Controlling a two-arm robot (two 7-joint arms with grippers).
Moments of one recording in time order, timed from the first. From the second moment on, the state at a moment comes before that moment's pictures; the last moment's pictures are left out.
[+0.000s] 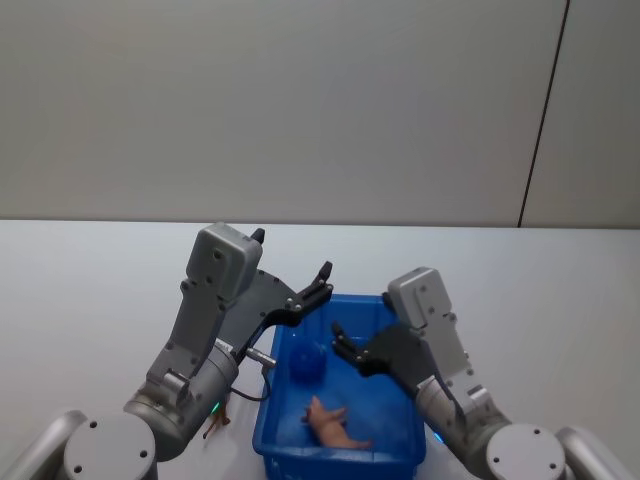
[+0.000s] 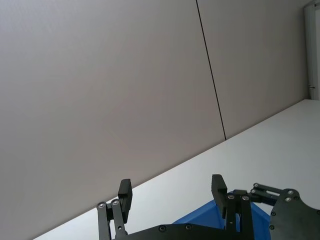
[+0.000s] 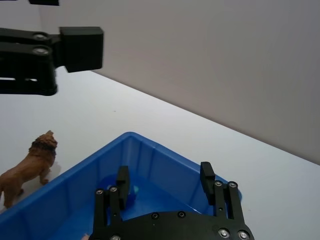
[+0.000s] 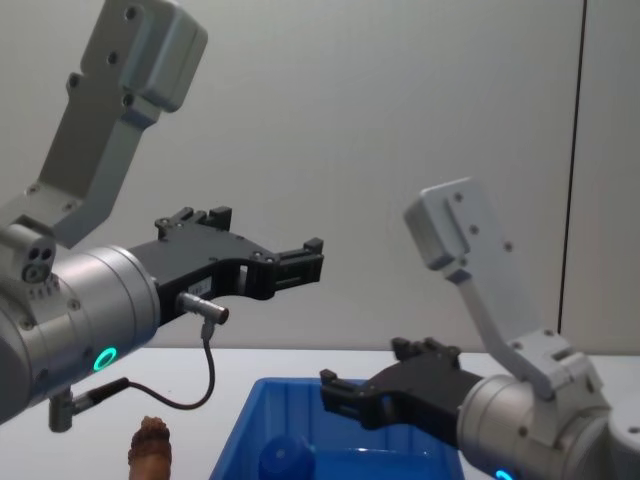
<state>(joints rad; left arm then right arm) -0.24 0.38 0.45 -1.63 -0.20 0.01 -0.01 0.26 -0.01 -0.37 -1.26 -0.11 0.03 0.15</state>
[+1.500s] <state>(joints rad) -0.22 0.38 0.45 -1.65 -0.23 0.09 0.04 0.04 0.14 -0.26 -1.56 -0.01 0.07 -0.14</state>
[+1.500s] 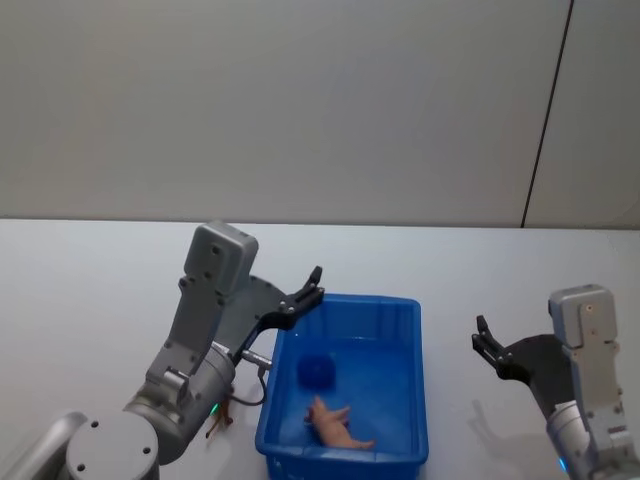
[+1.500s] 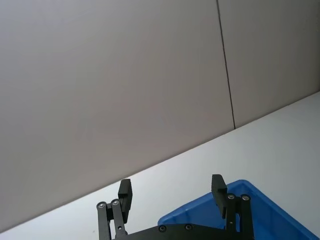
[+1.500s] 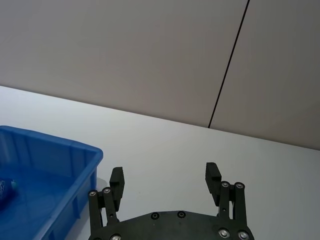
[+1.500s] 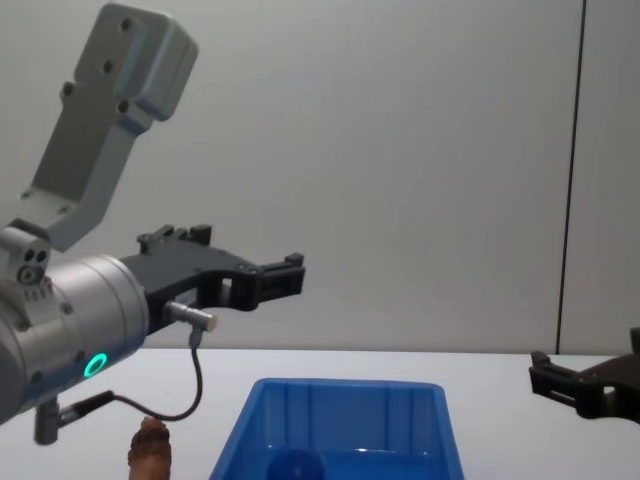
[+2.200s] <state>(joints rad) -0.16 0.39 0.40 -1.68 -0.44 0.30 0.26 0.03 0.15 -0.26 -1.57 -0.01 0.08 -0.15</state>
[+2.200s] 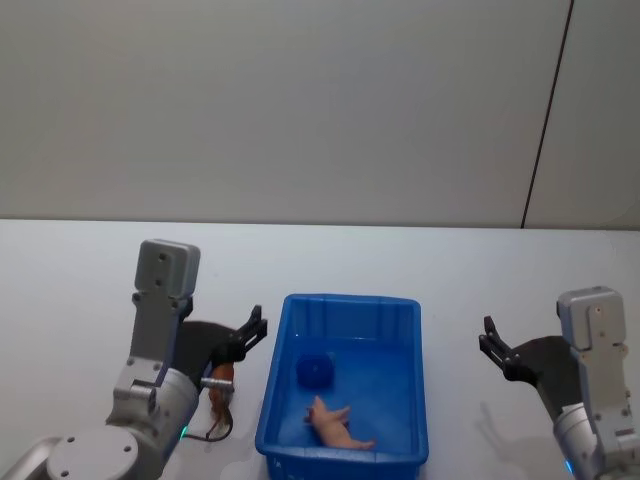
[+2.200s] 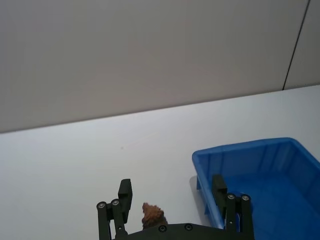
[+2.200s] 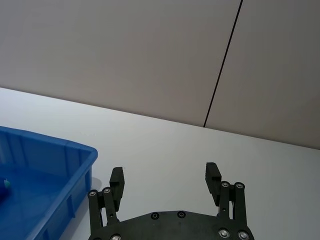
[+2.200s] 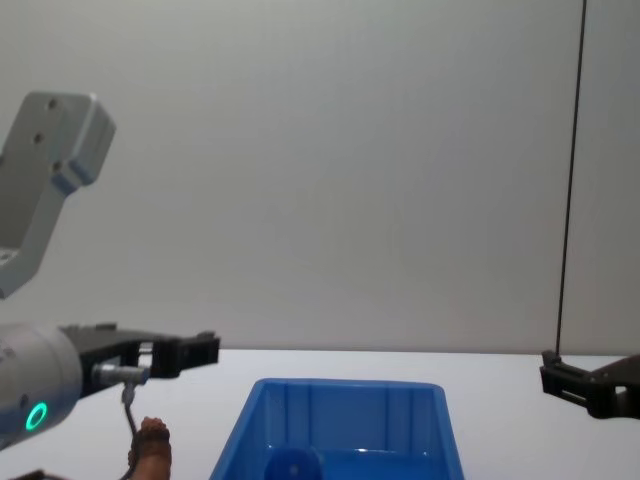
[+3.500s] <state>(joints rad) -0.28 0.31 0.34 -1.43 -0.59 0.52 0.25 0.02 0.15 -0.26 -1.58 -0.01 0.08 -0.15</state>
